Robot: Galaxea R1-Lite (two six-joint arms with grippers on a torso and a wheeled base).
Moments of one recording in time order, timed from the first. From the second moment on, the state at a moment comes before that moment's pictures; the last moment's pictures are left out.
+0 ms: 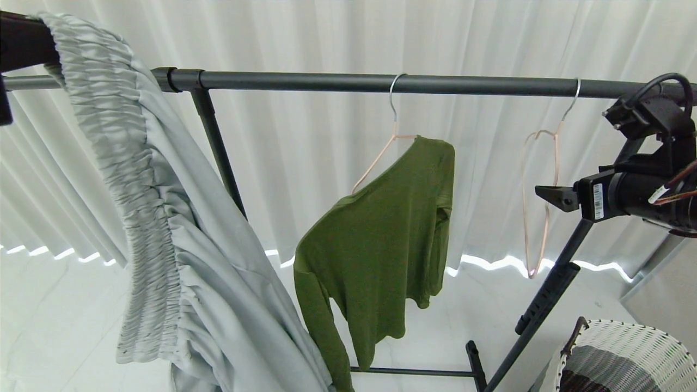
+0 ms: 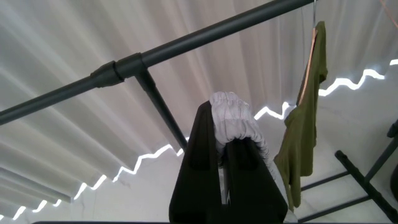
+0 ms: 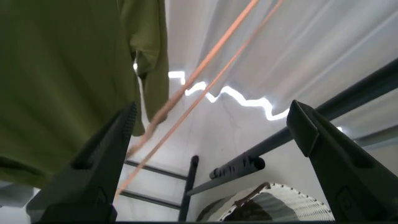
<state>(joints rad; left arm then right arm) -0.73 1.17 -1.45 0.37 0.45 0.32 0.40 1.40 -1.02 -0.11 -0.22 -0.11</state>
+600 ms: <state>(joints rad) -0.73 1.16 -1.43 0.37 0.45 0.32 0.34 1.45 -1.03 -0.07 -0.22 0.04</state>
